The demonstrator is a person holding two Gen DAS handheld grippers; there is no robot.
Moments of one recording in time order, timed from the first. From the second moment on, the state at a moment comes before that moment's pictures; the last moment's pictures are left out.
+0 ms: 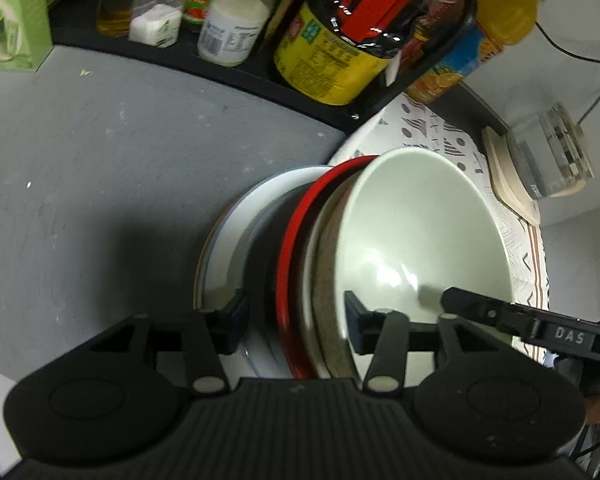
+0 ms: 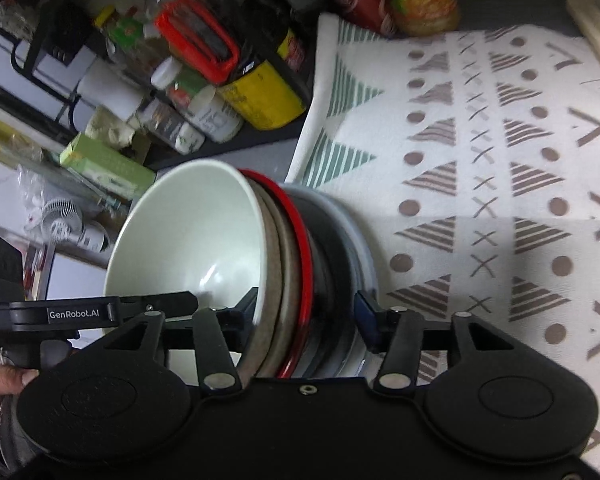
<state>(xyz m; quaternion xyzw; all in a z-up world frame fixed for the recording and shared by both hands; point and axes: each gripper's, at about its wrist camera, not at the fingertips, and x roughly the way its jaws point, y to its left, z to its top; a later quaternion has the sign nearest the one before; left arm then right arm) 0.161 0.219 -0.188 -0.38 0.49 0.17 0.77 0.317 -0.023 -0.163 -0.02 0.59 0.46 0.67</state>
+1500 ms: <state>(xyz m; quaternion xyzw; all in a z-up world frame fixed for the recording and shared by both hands) 0.013 0.027 -0.016 -0.17 0.37 0.12 0.90 0.107 -0.268 0.007 0.02 0.35 0.27 0.89</state>
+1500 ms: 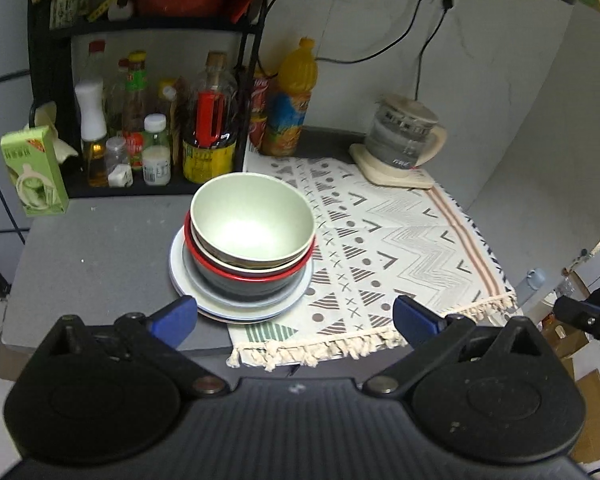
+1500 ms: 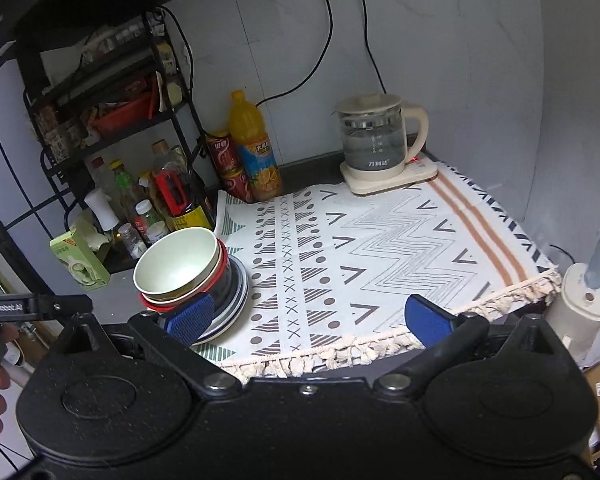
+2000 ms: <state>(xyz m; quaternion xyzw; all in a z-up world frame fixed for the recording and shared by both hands) -0.032 -0.014 0.008 -0.13 0.35 0.13 0.92 0.061 -0.276 0.024 0.01 0.34 0.26 0.90</state>
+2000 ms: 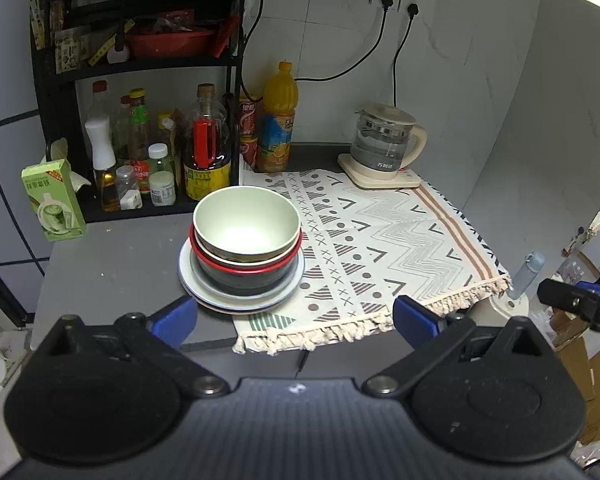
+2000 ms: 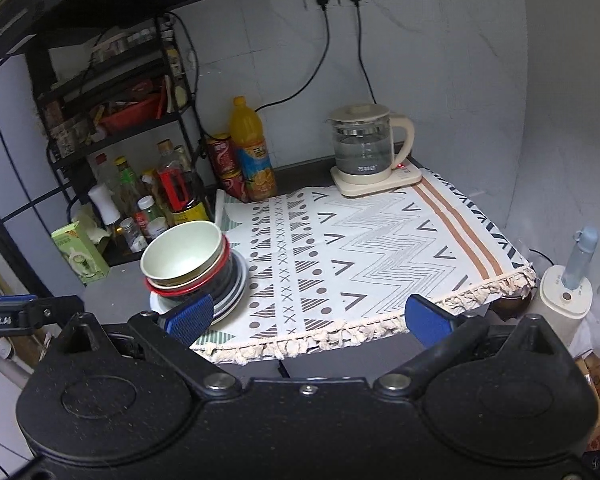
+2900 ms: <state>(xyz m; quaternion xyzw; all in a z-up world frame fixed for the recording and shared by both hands) -0.033 -0.015 0.009 -0.12 0.35 0.13 0.92 0.052 -0.271 0.029 -0.01 0.33 0.26 0.91</state>
